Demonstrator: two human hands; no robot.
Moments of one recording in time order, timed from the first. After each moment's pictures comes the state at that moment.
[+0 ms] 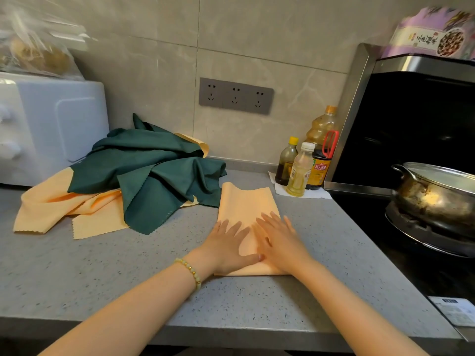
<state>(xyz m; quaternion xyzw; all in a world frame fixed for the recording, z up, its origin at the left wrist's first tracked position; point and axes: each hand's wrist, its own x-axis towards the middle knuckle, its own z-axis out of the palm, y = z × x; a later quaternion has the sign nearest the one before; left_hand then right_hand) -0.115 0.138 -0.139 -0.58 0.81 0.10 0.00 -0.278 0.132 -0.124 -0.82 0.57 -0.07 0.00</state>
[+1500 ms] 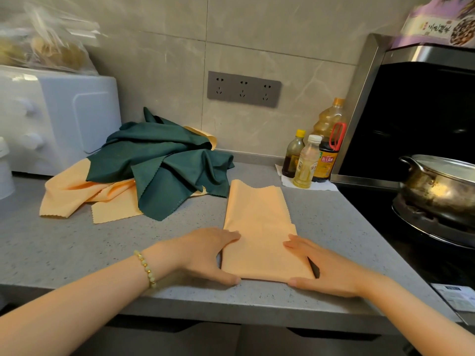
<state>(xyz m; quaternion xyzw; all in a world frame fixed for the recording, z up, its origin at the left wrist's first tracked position) -0.060 0.200 -0.114 -0.49 0.86 0.12 0.01 -0.352 0.194 -0.120 -0.86 0.50 0.03 0.14</state>
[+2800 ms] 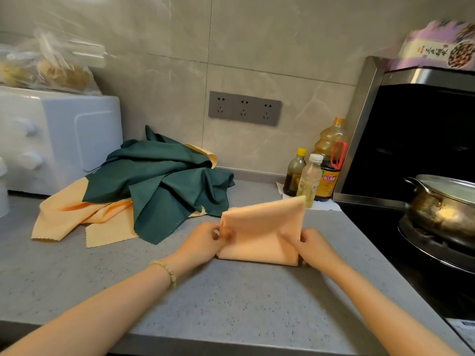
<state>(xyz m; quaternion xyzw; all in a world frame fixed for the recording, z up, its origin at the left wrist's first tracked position) -0.062 0.132 -0.129 -0.58 0.71 0.23 -0.33 -0.320 0.121 -0.109 -0.70 0.64 -0.25 0.20</state>
